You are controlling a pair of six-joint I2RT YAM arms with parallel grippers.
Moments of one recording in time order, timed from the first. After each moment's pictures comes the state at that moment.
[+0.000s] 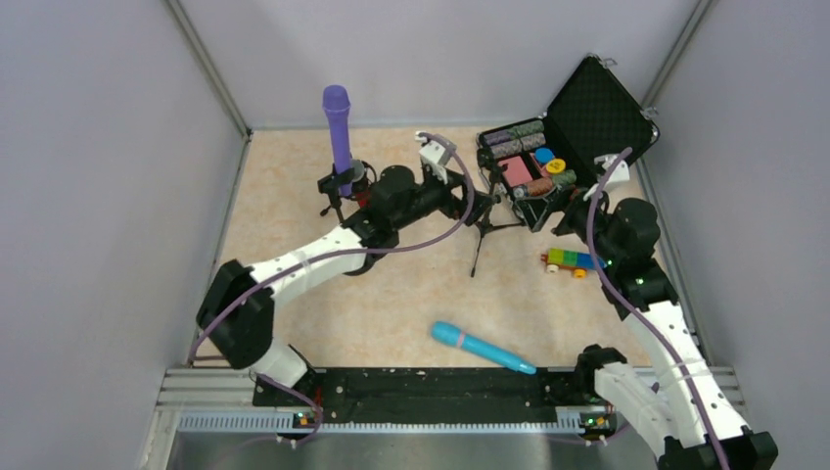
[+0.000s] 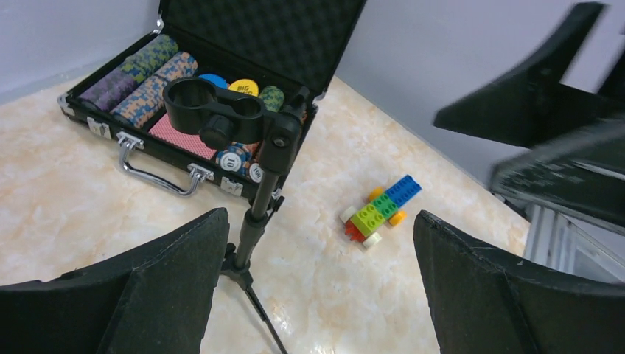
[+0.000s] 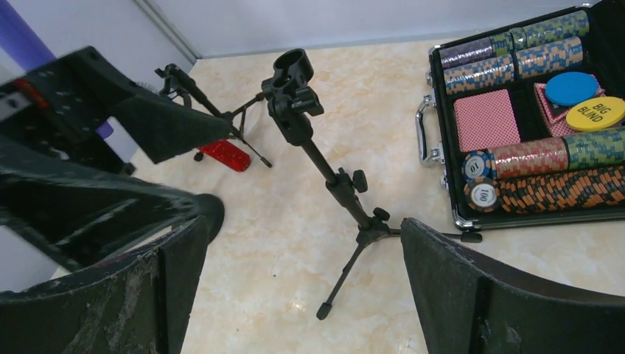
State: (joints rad) left arm -0.75 1.49 1.08 0.38 0.25 -0.30; right arm 0.20 0.78 0.75 -0.08 -0.29 0.39
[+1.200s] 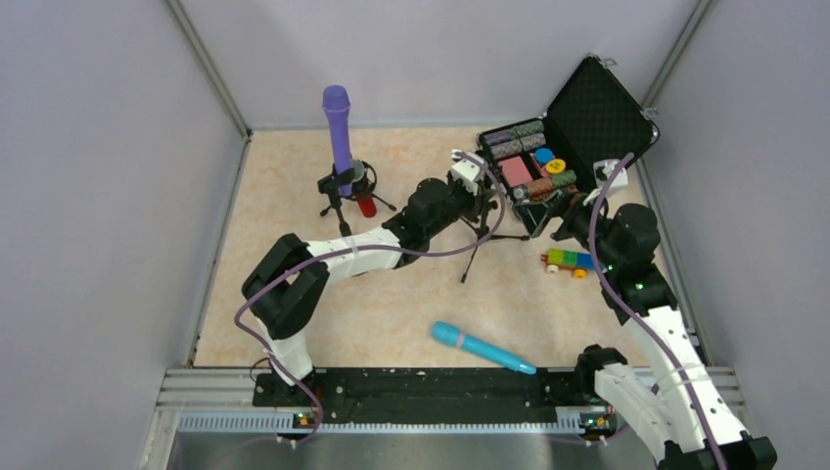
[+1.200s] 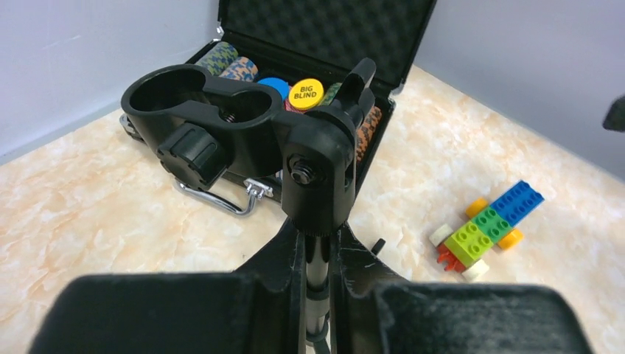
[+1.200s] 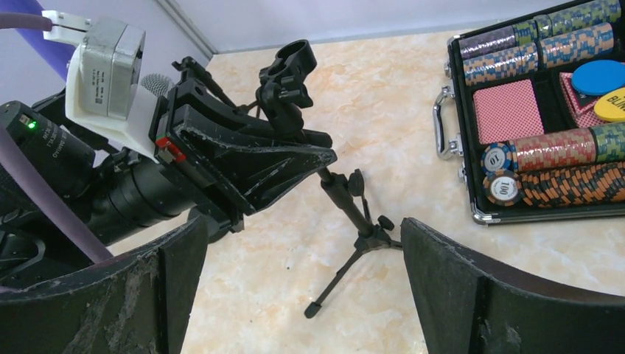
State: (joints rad) left arm -0.83 1.81 1.17 0.61 -0.01 -0.11; right arm 0.19 0.74 0.71 -0.07 -0.33 0.42
